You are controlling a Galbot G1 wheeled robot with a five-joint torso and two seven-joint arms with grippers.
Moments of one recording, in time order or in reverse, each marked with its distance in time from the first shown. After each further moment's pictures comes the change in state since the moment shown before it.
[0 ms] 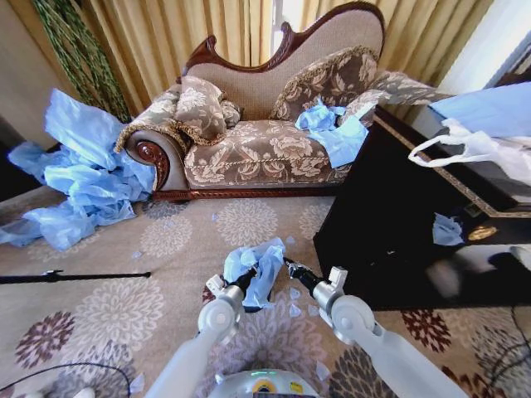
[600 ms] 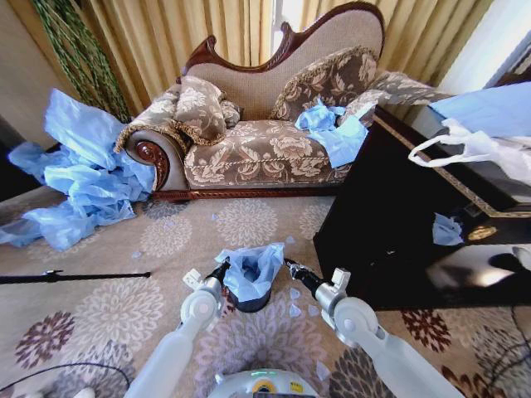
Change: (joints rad) left arm 0.000 0.018 -0.085 0.056 0.022 -0.018 -0.111; right arm -0.049 0.028 0.060 0.045 0.022 -0.026 0.022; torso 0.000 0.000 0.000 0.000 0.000
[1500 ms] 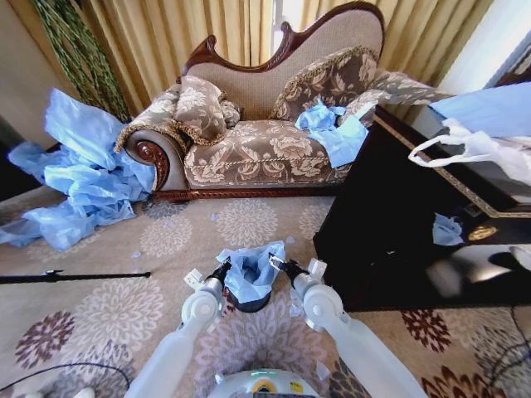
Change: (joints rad) left arm -0.002 0.007 0.005 -0.024 0.012 0.005 -0.002; right arm 0.177 0.220 -0.146 -0.146 -0.044 -0.051 0.332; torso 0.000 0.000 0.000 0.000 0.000
